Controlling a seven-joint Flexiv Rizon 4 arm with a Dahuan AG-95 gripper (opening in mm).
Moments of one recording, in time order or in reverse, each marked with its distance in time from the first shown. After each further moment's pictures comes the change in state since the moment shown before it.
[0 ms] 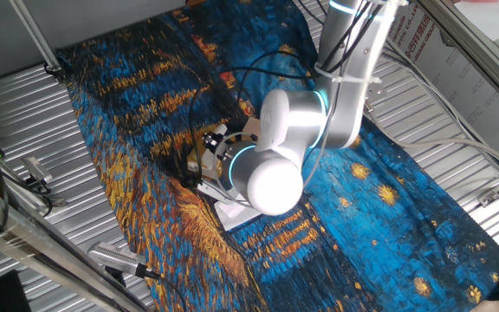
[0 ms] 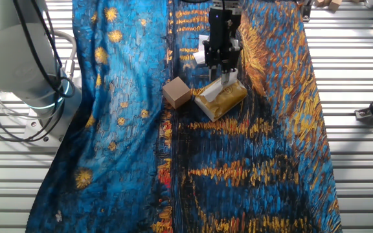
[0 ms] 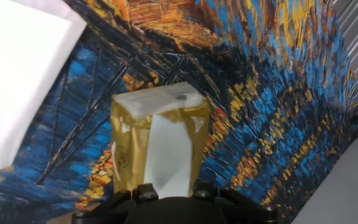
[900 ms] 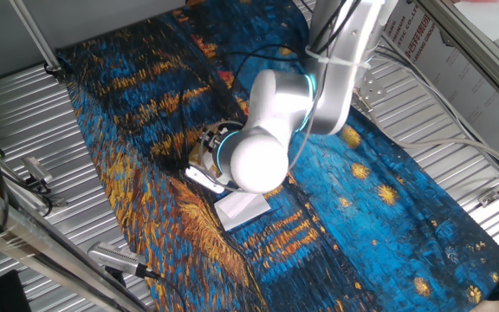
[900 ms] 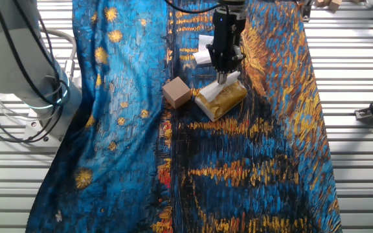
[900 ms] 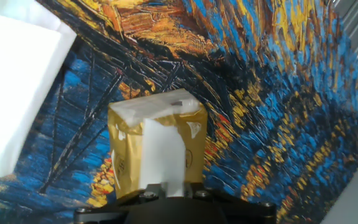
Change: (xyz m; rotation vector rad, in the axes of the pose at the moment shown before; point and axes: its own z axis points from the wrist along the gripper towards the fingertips) arm -0.005 -0.001 0.002 -0.104 -0.072 0.037
